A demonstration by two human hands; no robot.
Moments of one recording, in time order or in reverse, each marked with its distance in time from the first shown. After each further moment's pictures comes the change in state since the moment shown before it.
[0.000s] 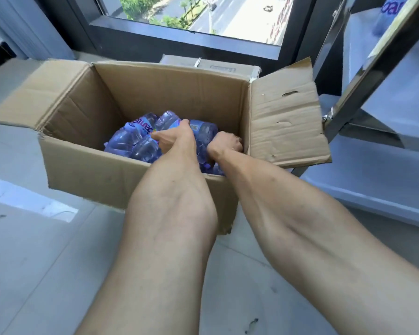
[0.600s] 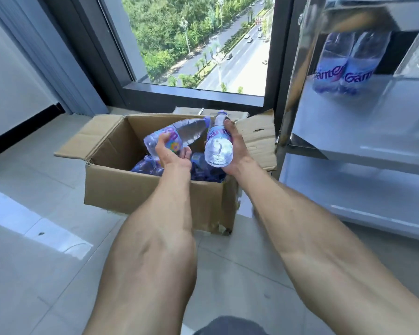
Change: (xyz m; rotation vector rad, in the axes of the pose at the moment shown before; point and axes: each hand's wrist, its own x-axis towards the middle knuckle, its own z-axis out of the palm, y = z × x) left_hand -0.106 0.035 -0.110 -1.038 -0.557 -0.236; right_hand -0.101 0.013 -0.128 1.655 -0.856 -0.259
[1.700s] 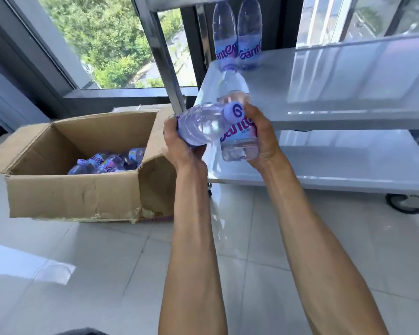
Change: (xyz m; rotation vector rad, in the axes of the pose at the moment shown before) left_hand -0.188 -0.211 0.026 0.249 -0.426 0.039; right_hand -0.210 -0.152 -0.131 -0.267 -0.047 -0.416
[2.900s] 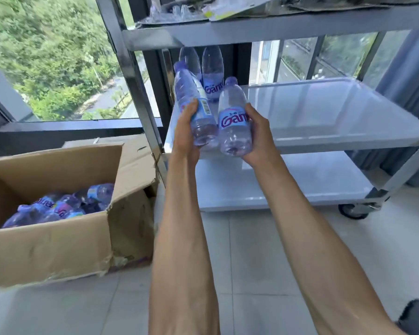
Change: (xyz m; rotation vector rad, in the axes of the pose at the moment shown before) left_hand 0.070 -0.015 0.068 0.242 -0.636 -0.150; right_hand 0.029 -0.057 -0.010 0.128 0.244 -0.043
